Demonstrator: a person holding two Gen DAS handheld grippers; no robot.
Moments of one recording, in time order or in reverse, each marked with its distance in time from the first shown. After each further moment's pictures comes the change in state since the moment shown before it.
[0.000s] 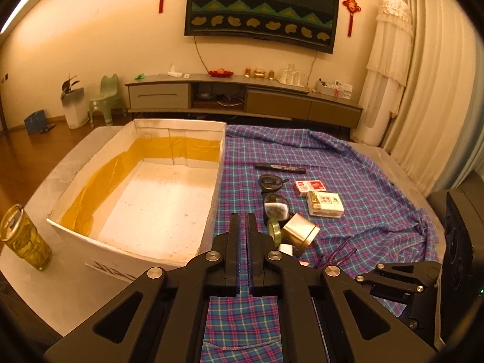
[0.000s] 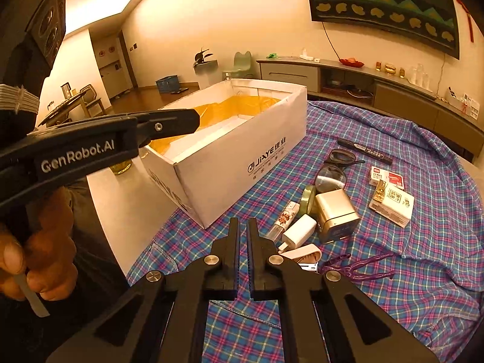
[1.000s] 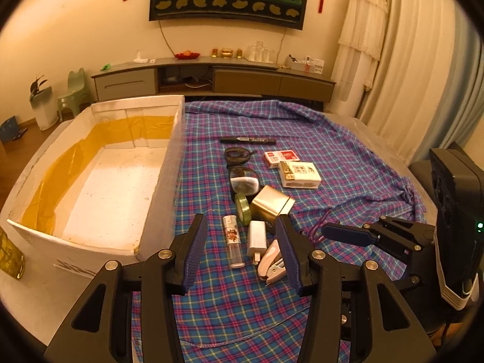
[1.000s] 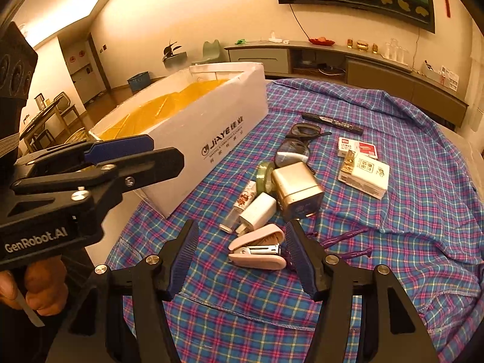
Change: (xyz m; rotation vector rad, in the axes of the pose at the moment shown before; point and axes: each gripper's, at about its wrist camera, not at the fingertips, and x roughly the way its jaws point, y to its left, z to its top) left arm 0.034 -0.033 -0.025 0.098 0.096 -0.126; right arm 0.010 -0.040 -0.013 0.109 0.066 -0.093
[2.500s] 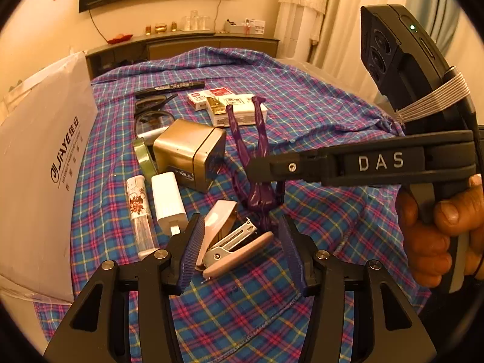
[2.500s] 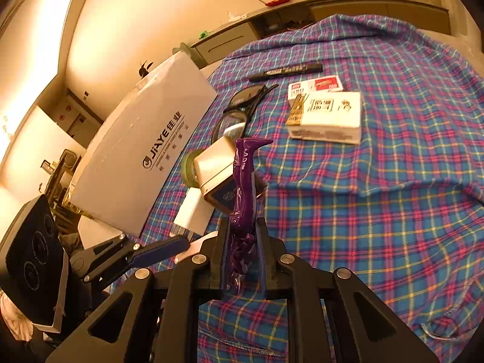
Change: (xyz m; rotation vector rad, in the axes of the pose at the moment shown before) left arm 0.095 -0.058 -0.058 0.222 0.136 -0.208; right arm 0.045 -0.101 -0.014 0.346 0.067 0.163
